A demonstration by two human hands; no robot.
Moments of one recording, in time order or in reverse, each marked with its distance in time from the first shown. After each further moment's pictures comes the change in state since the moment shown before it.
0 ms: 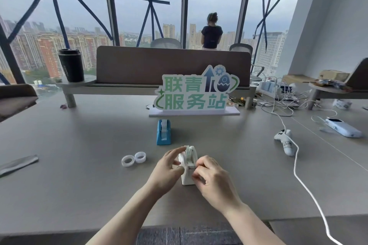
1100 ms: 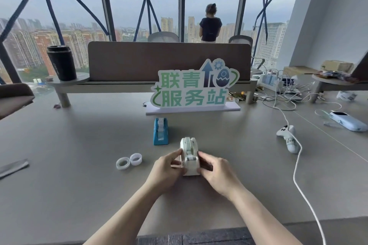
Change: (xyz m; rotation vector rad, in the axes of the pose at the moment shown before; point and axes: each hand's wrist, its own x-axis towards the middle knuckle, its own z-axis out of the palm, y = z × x) left_hand 0.033 -0.020 0.007 0.122 0.050 -0.126; right_hand 0.024 0.041 0.008 0.383 -0.213 0.483
